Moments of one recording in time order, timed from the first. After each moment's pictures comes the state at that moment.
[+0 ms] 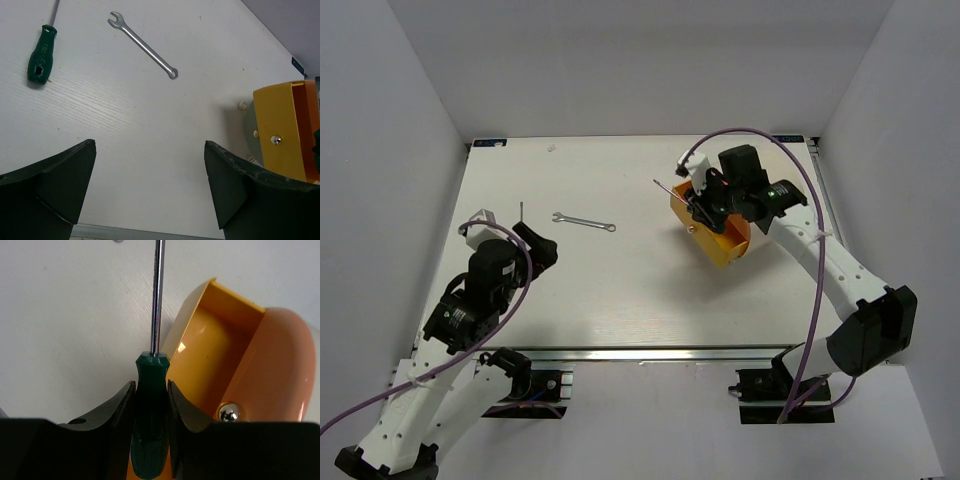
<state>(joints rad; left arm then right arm) -0.47 0.61 0.87 -0.76 -0.39 -0.85 0.51 1.44 1.41 -0.72 -0.27 -0.44</state>
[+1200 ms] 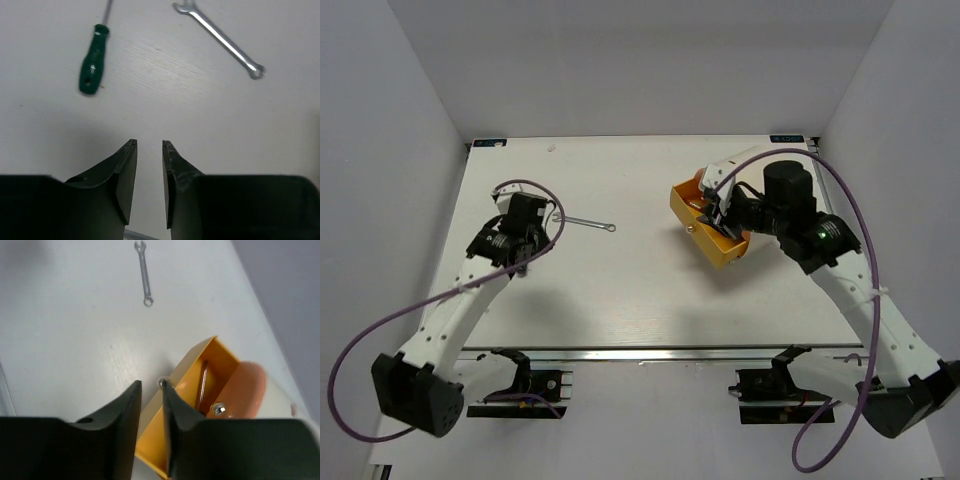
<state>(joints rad) -0.40 1.05 1.03 -0.81 -0.44 -0.70 0.51 1.12 1.27 -0.65 -0.47 -0.59</state>
